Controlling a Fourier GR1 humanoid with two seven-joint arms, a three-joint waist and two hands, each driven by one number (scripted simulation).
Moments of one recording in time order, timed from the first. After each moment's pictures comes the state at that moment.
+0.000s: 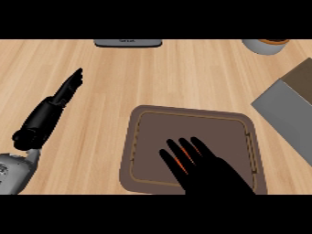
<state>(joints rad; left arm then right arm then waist) -0.26 0.52 -0.30 -1.50 0.16 0.08 -0.11 -0.40 -0.38 0.80 -2.15 0.52 0.60 0.93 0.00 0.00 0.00</state>
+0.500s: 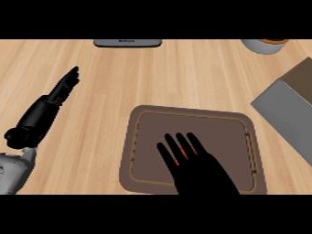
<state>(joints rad) -0.25 0.50 -0.24 -1.50 0.13 0.03 -0.10 -0.38 -0.29 0.83 -2.04 0.70 0.62 0.92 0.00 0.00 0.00</state>
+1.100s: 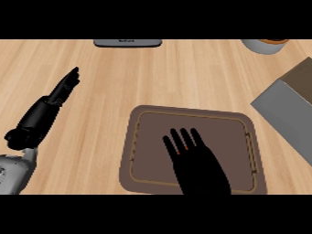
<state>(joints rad) -0.23 0.44 -0.18 -1.52 0.07 -0.03 -0.09 -0.32 -0.24 0.81 -1.90 0.88 0.63 0.83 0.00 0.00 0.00</state>
